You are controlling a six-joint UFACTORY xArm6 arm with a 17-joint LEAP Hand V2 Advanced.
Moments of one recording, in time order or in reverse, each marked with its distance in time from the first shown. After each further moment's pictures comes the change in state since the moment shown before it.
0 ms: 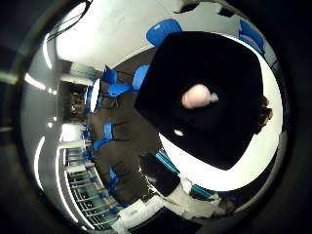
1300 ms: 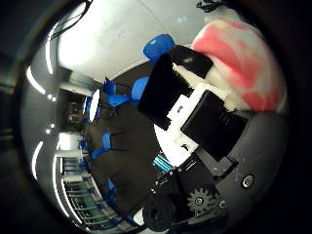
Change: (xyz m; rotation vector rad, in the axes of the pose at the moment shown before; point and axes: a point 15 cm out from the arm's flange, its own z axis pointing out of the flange) arm -0.056 -0.005 -0.048 0.135 0.004 0.034
